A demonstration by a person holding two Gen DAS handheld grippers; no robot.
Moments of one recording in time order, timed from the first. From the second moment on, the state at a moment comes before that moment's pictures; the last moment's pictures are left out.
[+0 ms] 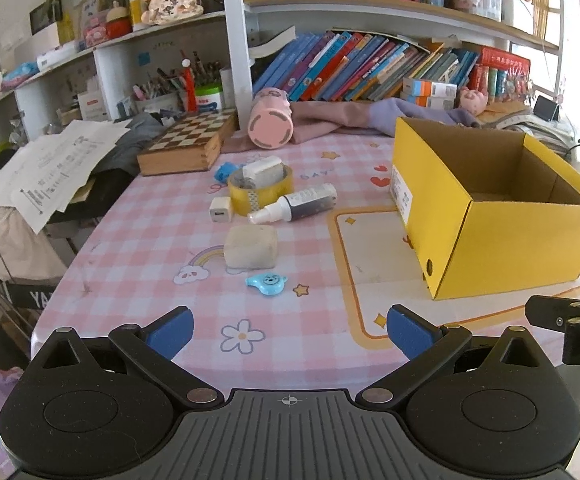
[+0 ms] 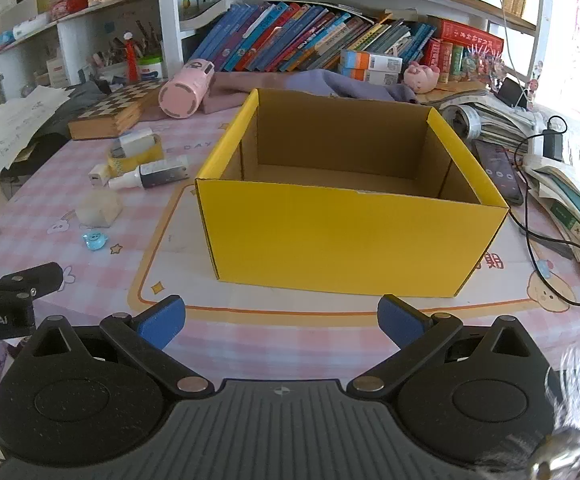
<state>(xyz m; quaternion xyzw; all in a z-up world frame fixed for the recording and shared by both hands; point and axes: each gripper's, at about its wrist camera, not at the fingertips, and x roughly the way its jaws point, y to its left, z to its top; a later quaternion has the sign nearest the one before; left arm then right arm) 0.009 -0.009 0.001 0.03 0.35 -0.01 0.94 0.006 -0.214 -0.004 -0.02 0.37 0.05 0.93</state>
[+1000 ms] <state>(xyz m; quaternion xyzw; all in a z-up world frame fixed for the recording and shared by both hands) 0.006 -0.012 -0.001 0.03 0.36 -0.05 0.93 -0.002 -0.208 -0.005 -0.04 0.37 0.06 0.93</state>
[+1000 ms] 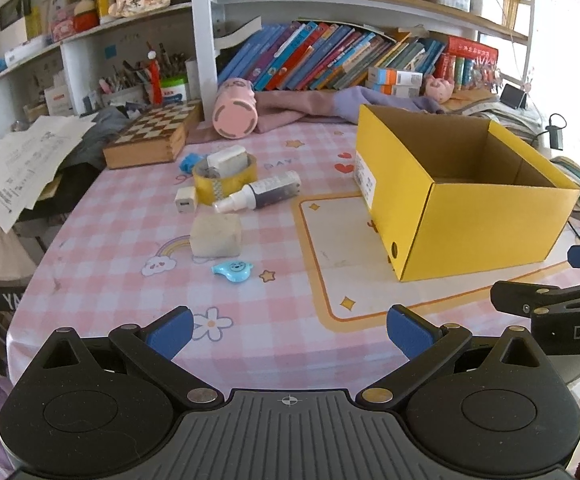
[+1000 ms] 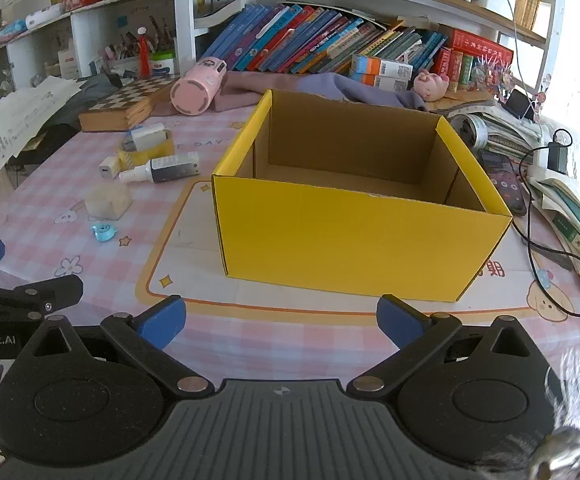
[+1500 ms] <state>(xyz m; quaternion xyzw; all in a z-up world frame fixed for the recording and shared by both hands) 0.008 -0.008 -0.006 0.02 0.37 -0.05 0.93 0.000 -0.202 -0.007 -0.05 0.38 0.09 0.92</state>
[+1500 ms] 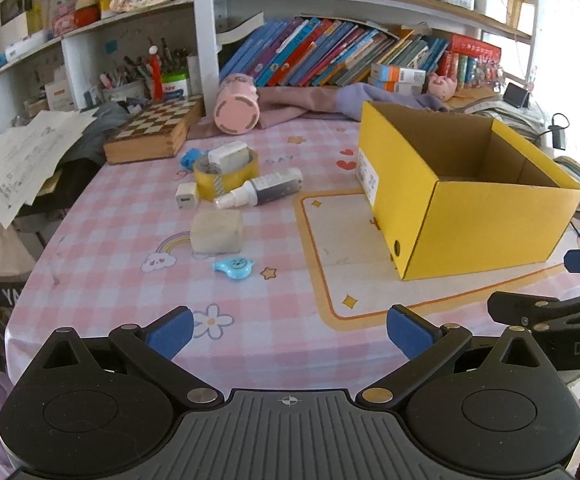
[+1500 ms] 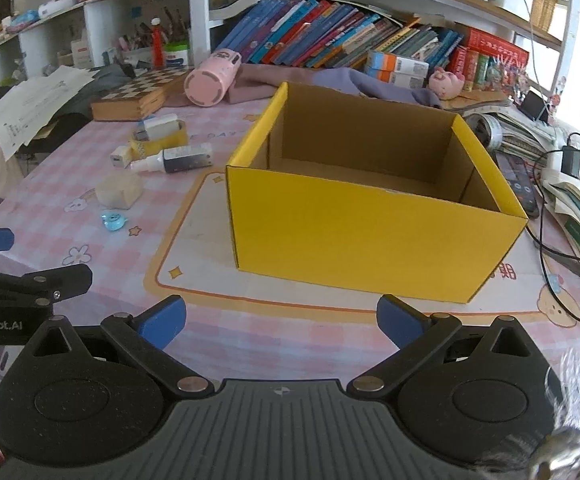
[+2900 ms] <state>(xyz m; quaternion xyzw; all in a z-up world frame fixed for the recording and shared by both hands) -0.007 0.051 0.001 0.02 0.34 0.00 0.94 0.017 -0.112 0.020 -0.09 0.30 0.23 0.92</state>
